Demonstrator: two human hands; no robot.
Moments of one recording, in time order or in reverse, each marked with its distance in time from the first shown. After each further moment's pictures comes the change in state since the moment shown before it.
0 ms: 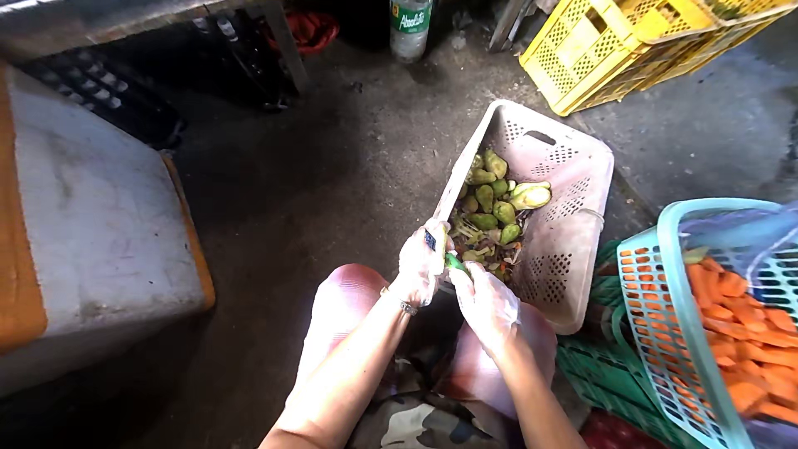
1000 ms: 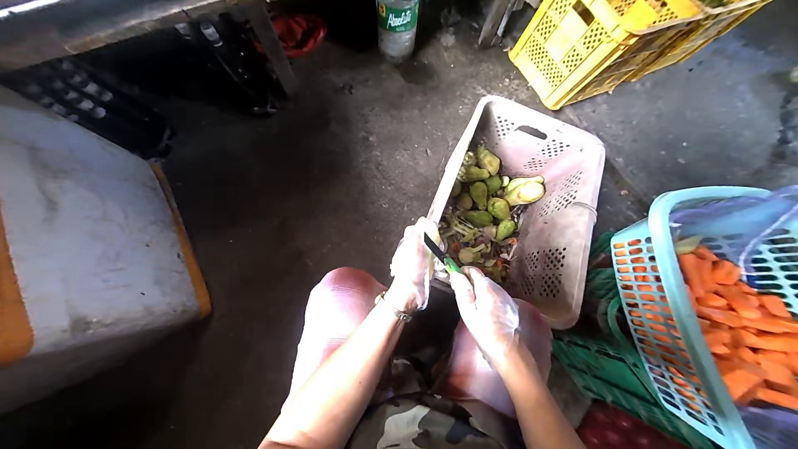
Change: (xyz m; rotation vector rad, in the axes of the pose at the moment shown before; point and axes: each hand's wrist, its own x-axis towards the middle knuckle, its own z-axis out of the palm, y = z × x) left_hand -0.006 -0.004 0.007 0.193 0.109 0.085; right_hand -0.008 0.004 -0.007 0.096 -0.035 0.040
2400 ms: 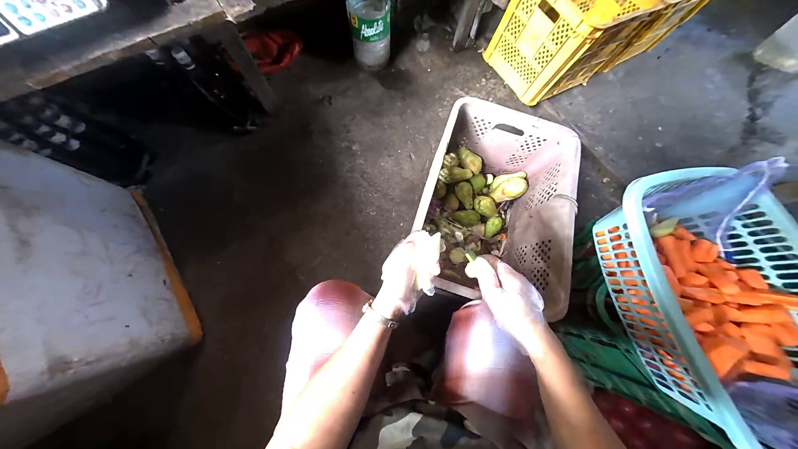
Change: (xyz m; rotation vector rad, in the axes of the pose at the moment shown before) left_hand 0.001 -0.009 -0.006 0.021 -0.264 -0.010; right_hand 0.010 0.039 -0.039 0.199 0.048 -0.011
